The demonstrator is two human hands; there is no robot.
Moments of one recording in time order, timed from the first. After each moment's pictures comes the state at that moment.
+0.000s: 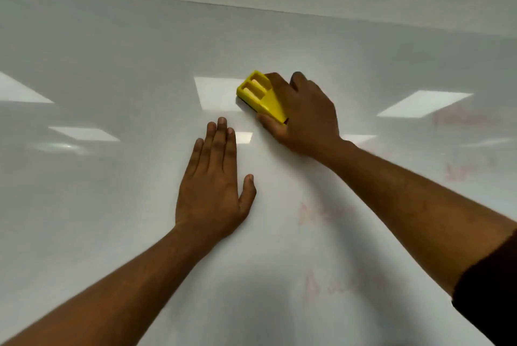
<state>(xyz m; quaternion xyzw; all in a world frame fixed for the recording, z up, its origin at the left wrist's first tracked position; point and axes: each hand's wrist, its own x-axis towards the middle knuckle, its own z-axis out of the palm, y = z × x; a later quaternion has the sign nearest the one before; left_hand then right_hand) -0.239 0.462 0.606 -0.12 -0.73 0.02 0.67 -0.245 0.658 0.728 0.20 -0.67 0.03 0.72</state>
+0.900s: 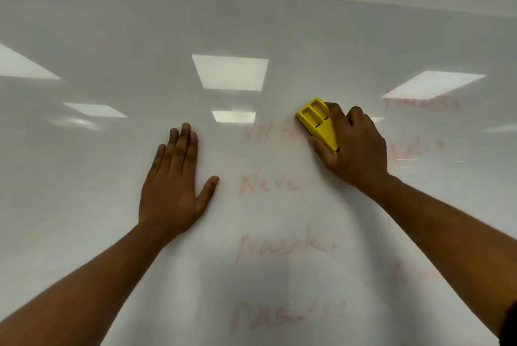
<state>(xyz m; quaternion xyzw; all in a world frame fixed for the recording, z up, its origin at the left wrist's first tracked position) -0.246 0.488 0.550 -0.07 -0.75 0.03 0.65 -0.263 0.844 0.631 0.13 -0.70 0.06 0.70</state>
